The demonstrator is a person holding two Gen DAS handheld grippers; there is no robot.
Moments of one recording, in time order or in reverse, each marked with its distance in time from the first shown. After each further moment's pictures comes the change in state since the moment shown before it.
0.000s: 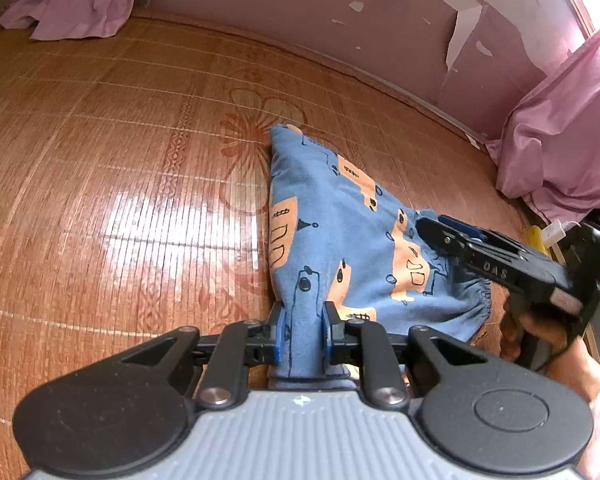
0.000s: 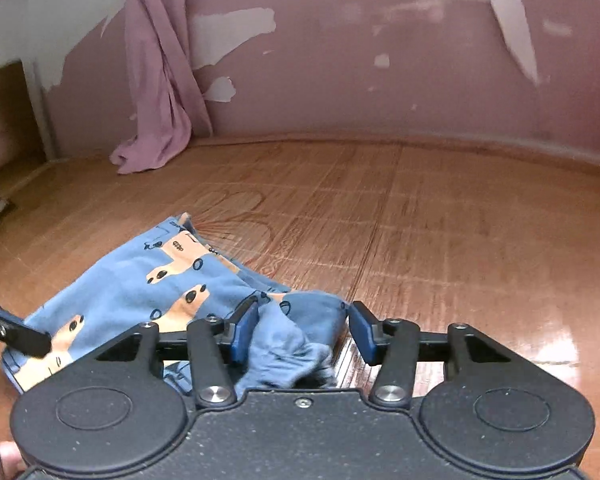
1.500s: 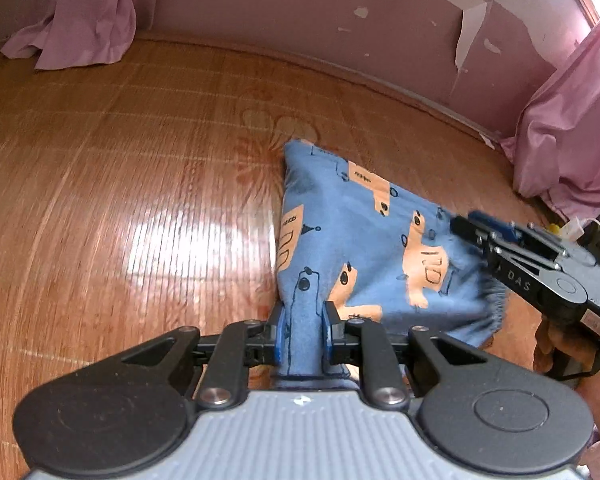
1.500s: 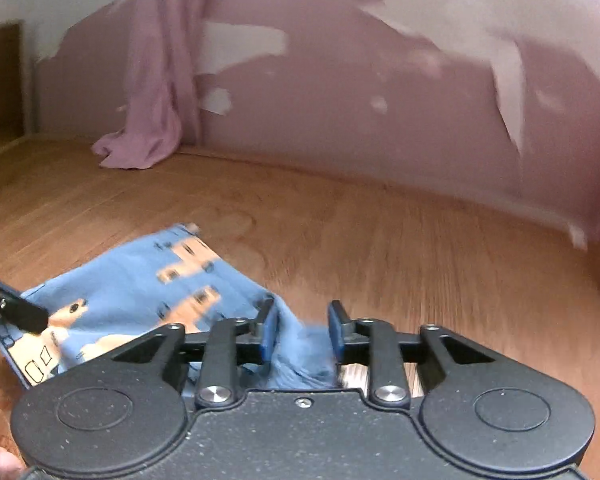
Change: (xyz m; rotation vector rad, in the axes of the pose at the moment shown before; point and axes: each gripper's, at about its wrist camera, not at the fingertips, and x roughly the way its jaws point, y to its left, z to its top) left arm 0.003 -0.001 0.017 0.049 -0.007 0.075; right arm -0.019 0.042 0.000 -0.112 -0.077 -0.181
